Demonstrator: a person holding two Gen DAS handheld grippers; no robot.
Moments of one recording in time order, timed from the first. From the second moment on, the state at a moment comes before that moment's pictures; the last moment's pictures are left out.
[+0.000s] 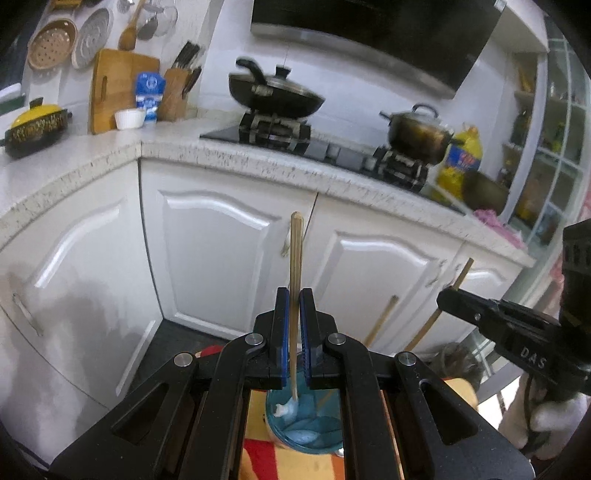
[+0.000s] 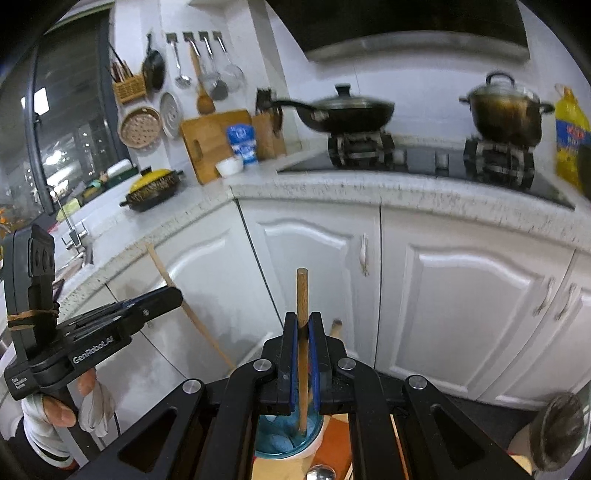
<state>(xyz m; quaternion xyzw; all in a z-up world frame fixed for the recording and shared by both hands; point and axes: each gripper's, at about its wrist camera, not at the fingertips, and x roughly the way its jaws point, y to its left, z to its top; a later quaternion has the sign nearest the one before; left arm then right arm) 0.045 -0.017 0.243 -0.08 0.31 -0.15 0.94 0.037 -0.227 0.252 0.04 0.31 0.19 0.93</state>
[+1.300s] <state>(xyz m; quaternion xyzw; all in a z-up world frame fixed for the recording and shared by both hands) -0.066 -0.030 0.190 -0.09 0.37 -0.17 0.91 -0.069 -0.252 0.119 0.05 0.44 0.16 0.88</state>
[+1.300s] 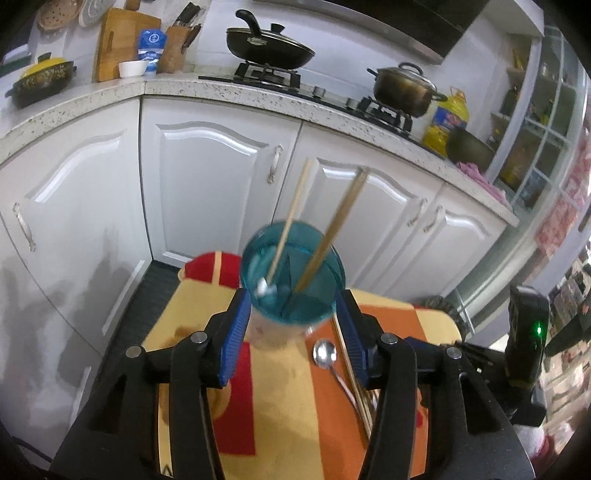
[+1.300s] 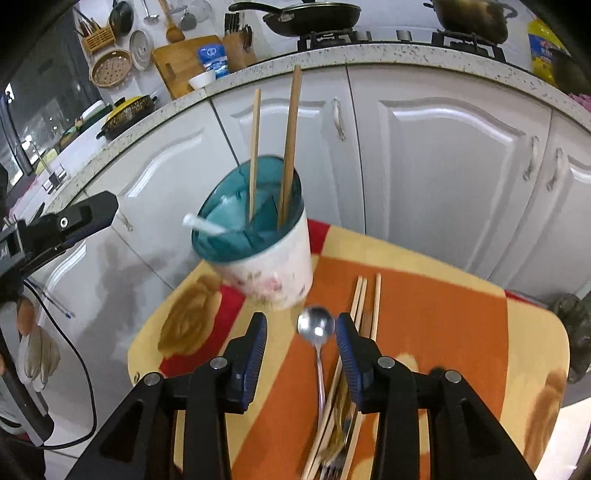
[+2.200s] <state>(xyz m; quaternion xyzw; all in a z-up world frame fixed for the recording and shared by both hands) -0.096 -0.065 0.121 -0.07 0.44 -0.19 0.87 -0.100 -0.307 0.058 0.07 0.51 0.10 0.85</state>
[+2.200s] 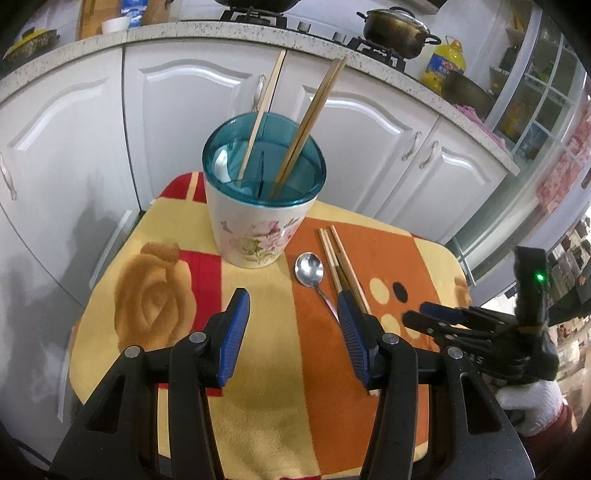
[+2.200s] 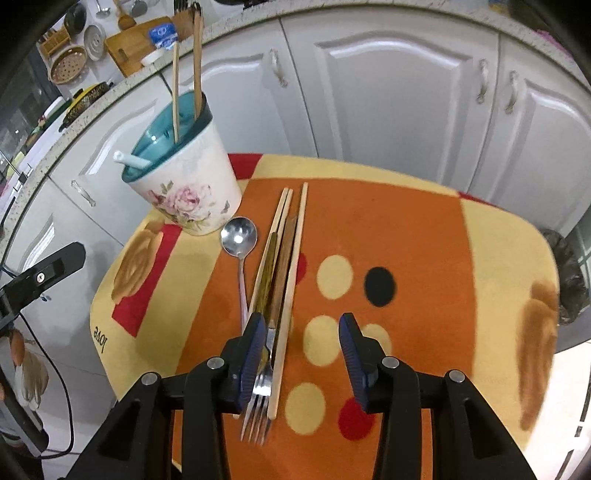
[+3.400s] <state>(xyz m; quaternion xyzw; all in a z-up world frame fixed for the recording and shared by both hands) -0.014 -0.125 0.023 -0.08 0.51 -0.15 0.84 -0.063 -0.331 0.023 0.11 0.55 0.10 0.82</state>
